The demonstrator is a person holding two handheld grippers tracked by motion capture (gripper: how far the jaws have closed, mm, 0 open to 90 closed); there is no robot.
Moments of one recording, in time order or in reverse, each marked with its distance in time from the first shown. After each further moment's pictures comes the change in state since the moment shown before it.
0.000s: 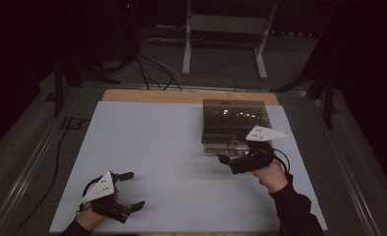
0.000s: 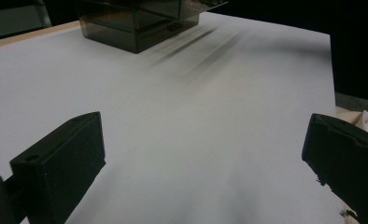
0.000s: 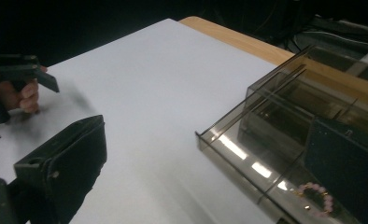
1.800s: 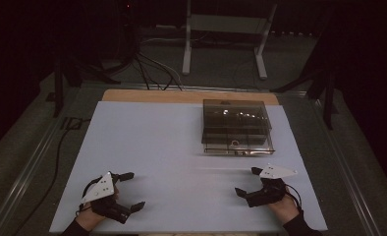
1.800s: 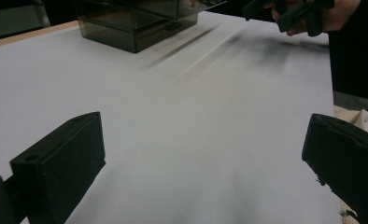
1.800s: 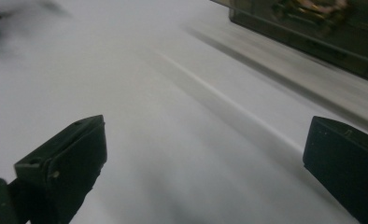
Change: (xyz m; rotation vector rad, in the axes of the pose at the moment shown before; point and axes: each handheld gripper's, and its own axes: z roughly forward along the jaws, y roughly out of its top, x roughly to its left) left arm -0.001 0.000 0.000 0.001 -0.004 0.003; right arm -0.013 -0.127 -0.015 0.108 -0.030 0.031
